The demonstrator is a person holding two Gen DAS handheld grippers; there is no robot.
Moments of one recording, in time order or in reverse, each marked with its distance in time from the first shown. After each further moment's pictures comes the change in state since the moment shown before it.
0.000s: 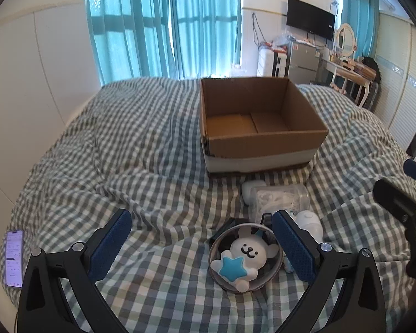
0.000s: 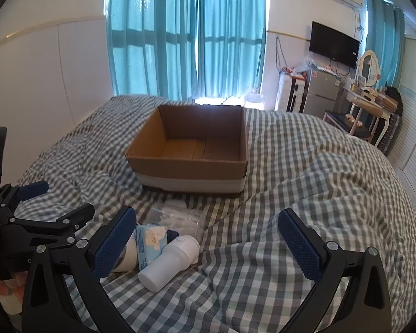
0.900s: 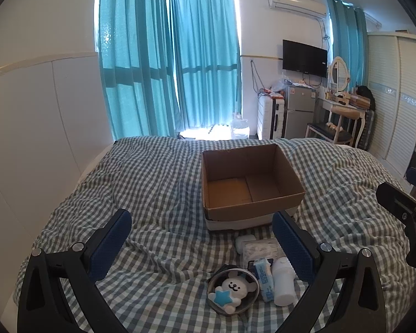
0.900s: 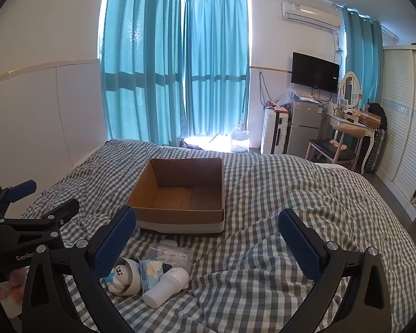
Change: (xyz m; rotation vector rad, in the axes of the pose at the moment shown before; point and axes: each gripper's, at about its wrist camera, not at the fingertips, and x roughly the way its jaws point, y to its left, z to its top) left arm -0.095 -0.009 0.037 0.017 -0.273 0.035; right arm -0.097 -0.020 0.030 0.050 -0.236 -0.048
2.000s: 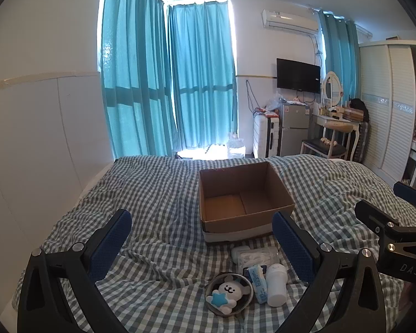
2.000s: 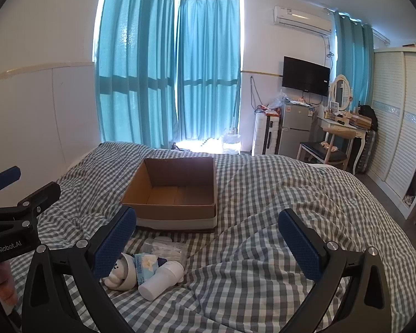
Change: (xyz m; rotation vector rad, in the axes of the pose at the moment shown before) left arm -0.039 0.001 -0.003 -0.001 -0.111 -0.007; right arm -0.017 0.006 -0.009 -0.009 -0.021 -0.046
